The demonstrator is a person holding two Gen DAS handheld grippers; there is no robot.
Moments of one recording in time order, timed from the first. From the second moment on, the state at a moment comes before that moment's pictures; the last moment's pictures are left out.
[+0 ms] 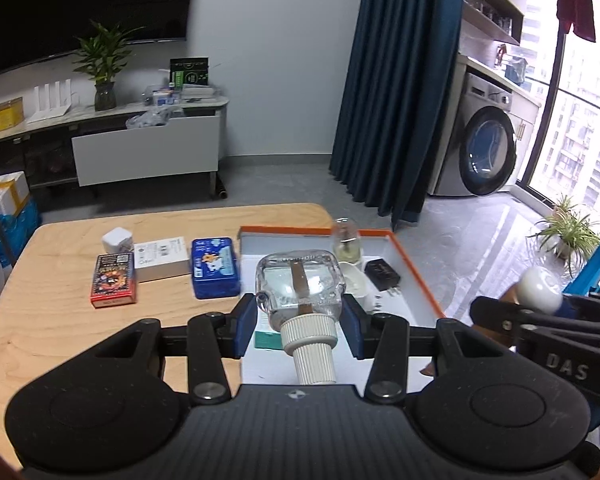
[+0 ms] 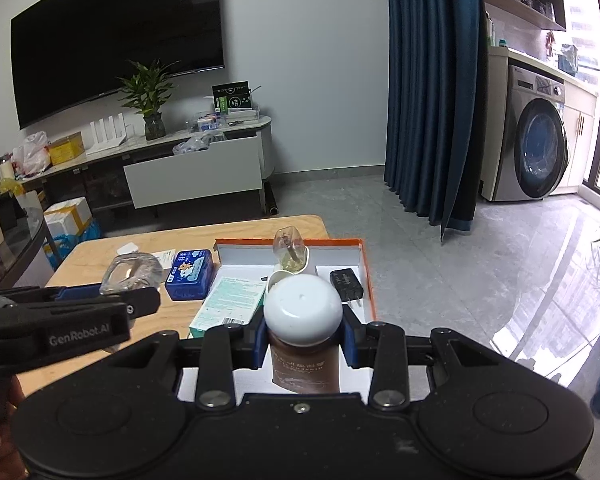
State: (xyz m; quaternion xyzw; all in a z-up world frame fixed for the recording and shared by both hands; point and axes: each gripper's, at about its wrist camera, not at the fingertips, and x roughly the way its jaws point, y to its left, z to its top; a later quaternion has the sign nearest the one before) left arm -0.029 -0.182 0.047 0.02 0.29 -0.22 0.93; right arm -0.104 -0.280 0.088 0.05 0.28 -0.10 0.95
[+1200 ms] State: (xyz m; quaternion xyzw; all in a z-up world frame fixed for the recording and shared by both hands) left arm -0.037 -0.181 0.042 0.02 0.29 -0.22 0.93; right arm -0.106 -0.284 0.080 0.04 0.30 -0.12 0.95
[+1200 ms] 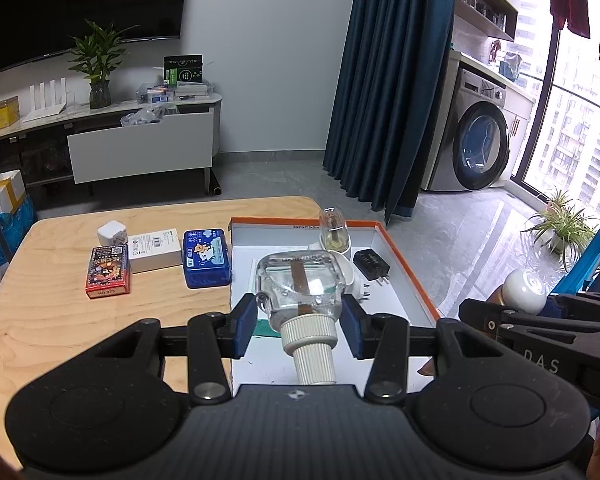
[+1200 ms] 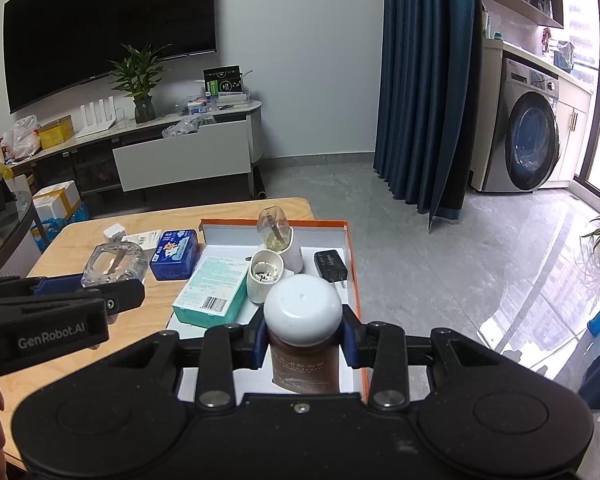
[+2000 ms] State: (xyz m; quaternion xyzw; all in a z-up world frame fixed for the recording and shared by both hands) left arm -0.038 -0.182 0.036 0.01 0.30 -0.22 0.93; right arm -0.103 -0.284 0.071 0.04 0.31 -0.12 0.94
